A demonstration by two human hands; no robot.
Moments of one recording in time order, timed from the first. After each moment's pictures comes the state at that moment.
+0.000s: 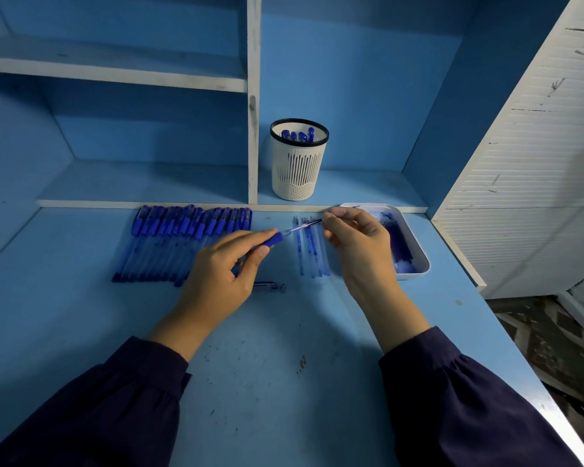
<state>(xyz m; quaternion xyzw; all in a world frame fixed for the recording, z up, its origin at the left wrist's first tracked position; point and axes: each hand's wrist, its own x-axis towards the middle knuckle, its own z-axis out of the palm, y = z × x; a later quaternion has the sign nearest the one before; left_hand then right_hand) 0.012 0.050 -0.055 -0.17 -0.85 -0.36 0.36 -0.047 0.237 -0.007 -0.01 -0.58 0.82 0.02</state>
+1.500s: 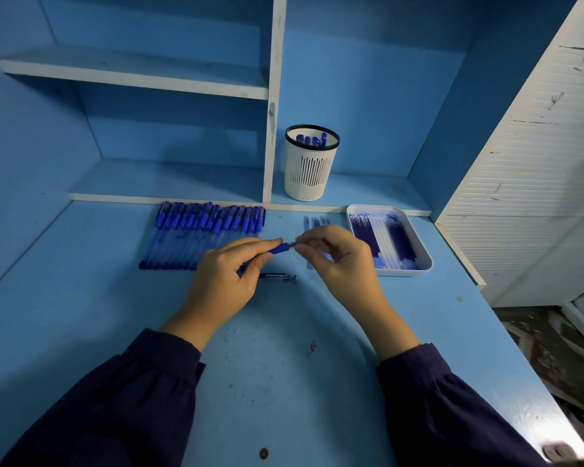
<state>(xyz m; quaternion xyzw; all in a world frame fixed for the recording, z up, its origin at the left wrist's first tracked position) 0.039 0.043 -0.053 -0.16 -0.84 -0.37 0.37 -0.011 0.230 -0.023 0.28 -0.76 0.58 0.10</state>
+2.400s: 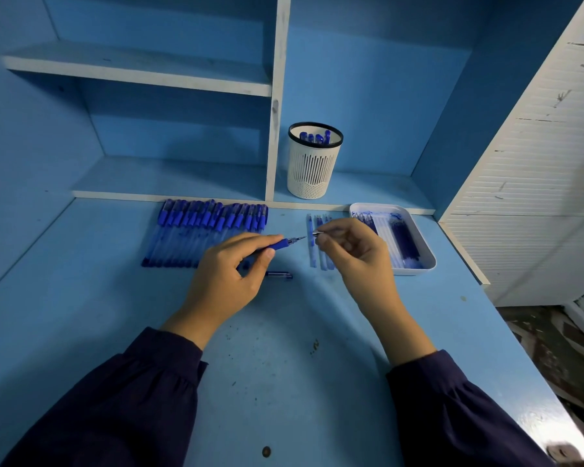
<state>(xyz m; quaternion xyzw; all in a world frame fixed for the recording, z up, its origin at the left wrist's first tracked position) 0.041 0.042 -0.051 -0.14 -0.84 -0.38 0.36 -0.008 0.239 -0.017 0.19 -0.71 0.68 0.05</state>
